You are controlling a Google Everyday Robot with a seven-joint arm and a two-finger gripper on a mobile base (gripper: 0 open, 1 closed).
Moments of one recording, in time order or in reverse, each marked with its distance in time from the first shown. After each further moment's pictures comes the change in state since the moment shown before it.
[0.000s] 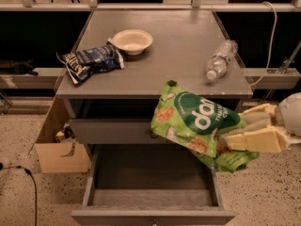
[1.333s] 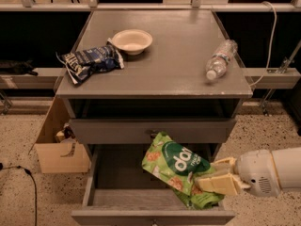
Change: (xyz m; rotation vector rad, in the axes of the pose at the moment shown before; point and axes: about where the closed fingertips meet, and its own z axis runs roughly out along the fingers) arm 0.124 -0.009 0.099 -0.064 0.006 0.249
